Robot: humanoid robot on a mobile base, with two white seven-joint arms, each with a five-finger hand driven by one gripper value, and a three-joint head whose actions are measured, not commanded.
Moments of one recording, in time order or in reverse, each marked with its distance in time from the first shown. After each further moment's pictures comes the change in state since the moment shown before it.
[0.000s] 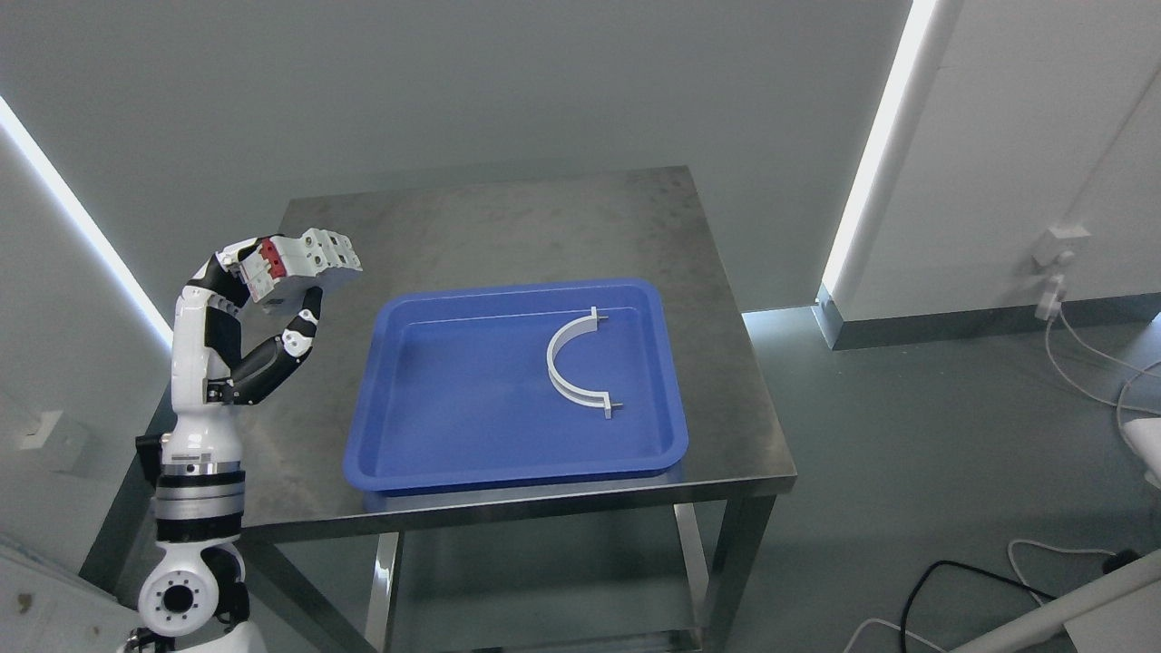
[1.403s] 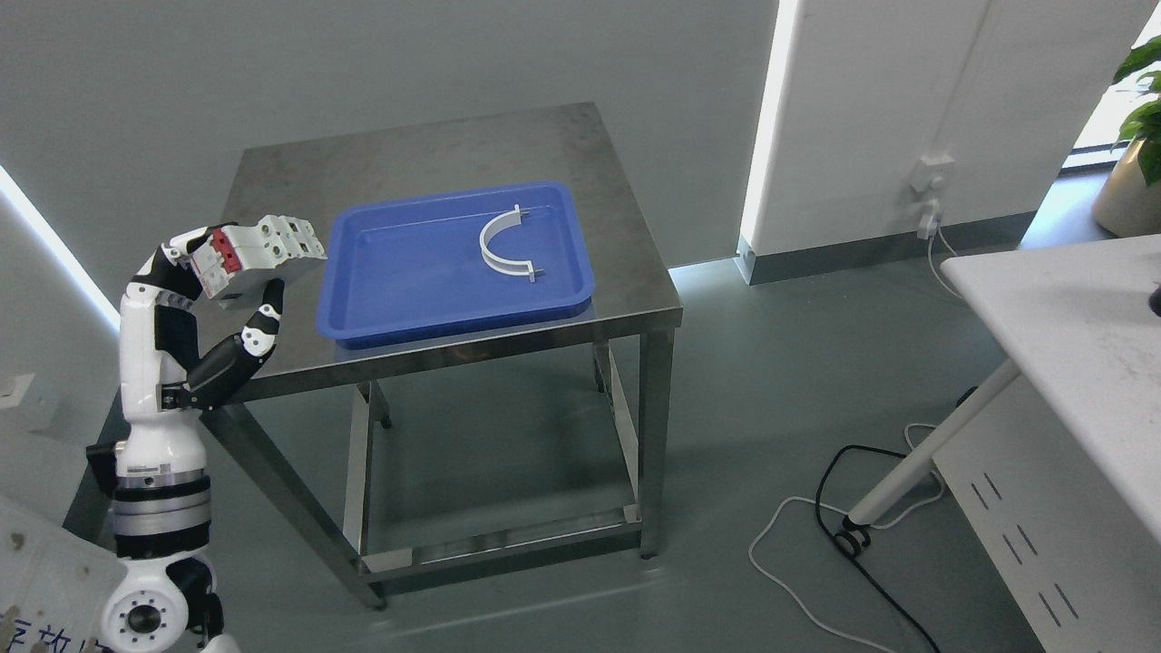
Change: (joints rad) left arm 0.027 -0.003 0.036 -0.110 0.006 -0.004 0.003; right arm 0.000 0.000 0.000 0.000 0.000 0.000 0.000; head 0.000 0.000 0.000
